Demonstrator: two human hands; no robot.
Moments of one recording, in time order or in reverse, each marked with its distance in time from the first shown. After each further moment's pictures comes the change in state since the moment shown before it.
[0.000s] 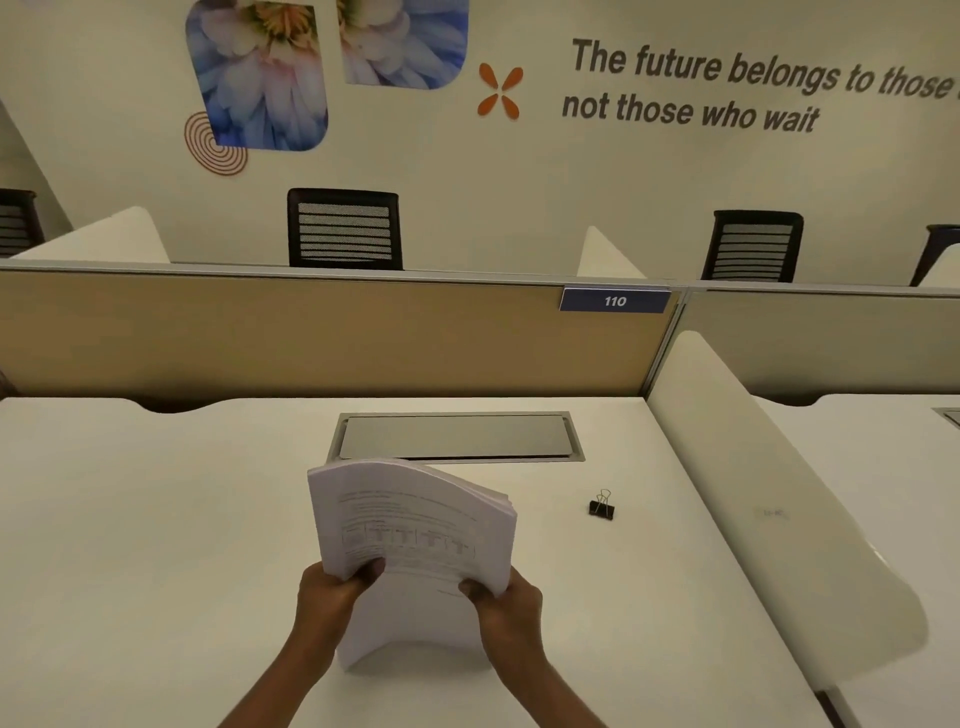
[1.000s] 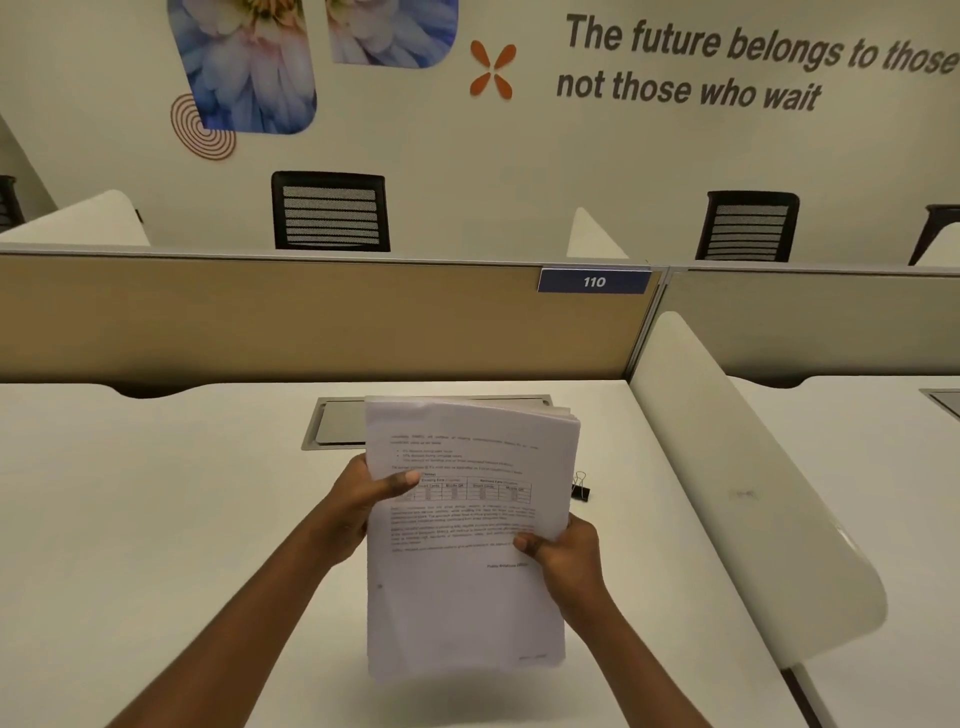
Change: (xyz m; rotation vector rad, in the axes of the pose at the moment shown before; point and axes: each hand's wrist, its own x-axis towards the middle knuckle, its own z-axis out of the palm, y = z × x) left_hand 0.015 0.091 0.072 -0.039 -0.515 0.076; right_hand 0.036 -0.016 -0.105 0.144 -0.033 0.002
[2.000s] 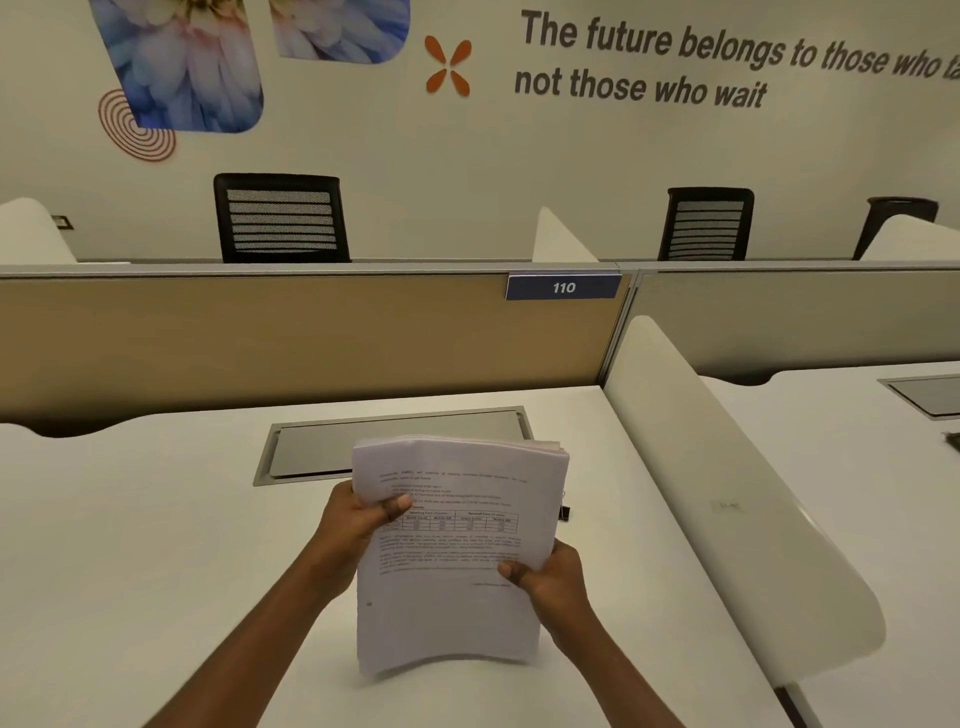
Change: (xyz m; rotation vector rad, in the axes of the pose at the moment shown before) left_hand 0.047 -0.017 0.015 -0.002 0.088 0.030; right_hand 0.042 0.029 -0.013 -0.031 -0.001 0.031
